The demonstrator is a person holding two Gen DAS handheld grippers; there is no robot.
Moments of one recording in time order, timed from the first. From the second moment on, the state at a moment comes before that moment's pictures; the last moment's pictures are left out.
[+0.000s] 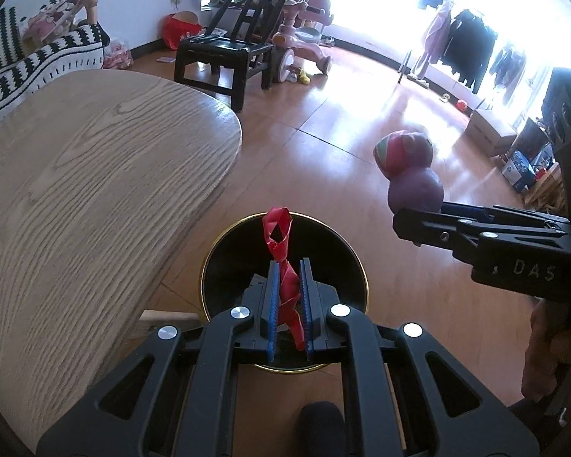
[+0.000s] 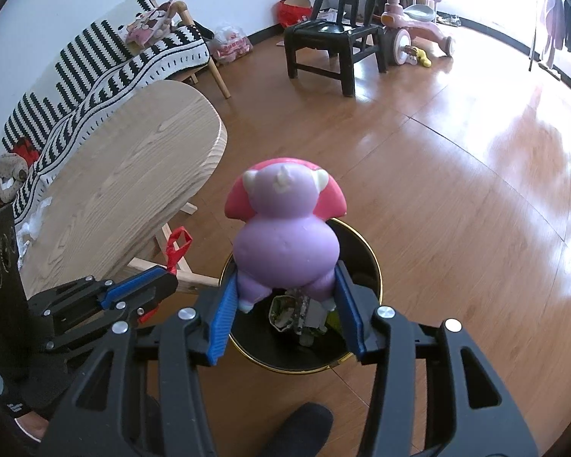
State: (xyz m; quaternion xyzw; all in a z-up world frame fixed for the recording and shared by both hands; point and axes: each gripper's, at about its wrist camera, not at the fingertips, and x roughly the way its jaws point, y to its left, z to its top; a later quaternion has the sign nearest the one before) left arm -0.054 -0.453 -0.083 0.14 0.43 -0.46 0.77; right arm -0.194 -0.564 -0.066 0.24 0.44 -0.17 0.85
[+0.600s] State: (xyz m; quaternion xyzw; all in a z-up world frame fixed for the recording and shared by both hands) left arm -0.052 -0.443 -0.074 0.12 0.42 -0.45 0.78; right arm -0.193 -0.560 -0.060 0.24 0.42 -0.18 0.86
